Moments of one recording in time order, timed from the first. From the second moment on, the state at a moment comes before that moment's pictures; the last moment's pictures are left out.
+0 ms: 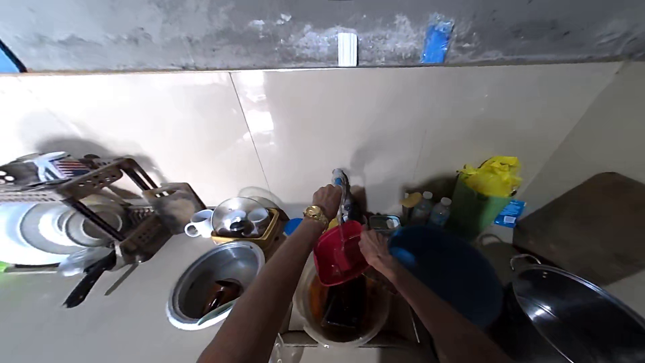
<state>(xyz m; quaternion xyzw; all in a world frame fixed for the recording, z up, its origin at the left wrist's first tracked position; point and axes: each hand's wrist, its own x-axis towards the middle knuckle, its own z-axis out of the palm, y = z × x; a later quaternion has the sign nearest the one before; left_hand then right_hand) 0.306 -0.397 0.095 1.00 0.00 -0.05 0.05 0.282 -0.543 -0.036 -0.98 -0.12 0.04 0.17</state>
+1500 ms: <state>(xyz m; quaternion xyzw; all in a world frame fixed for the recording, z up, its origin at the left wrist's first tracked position) 0.310 -0.388 0.093 1.00 -0.02 -0.04 0.05 0.323 -0.481 -0.116 -0.86 -0.18 0.03 0.48</state>
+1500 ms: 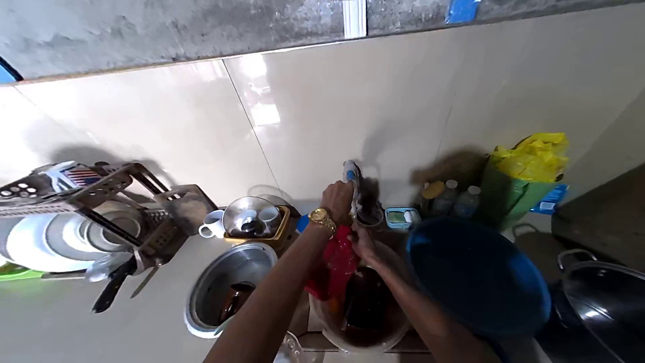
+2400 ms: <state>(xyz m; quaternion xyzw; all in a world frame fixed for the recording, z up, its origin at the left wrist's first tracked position) 0.312 -0.390 0.092 1.00 -0.02 -0.04 0.05 0.293 -0.531 -0.048 -0.91 -0.20 -0.01 0.36</state>
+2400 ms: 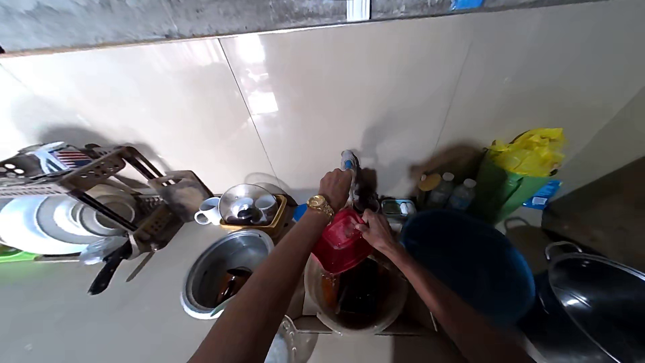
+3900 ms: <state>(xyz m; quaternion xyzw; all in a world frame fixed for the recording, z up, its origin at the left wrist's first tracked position) 0.326 -0.378 0.074 1.00 -0.06 0.01 -0.02 0.330 -0.462 -0.065 -0.68 0.03 0.18 0.71</state>
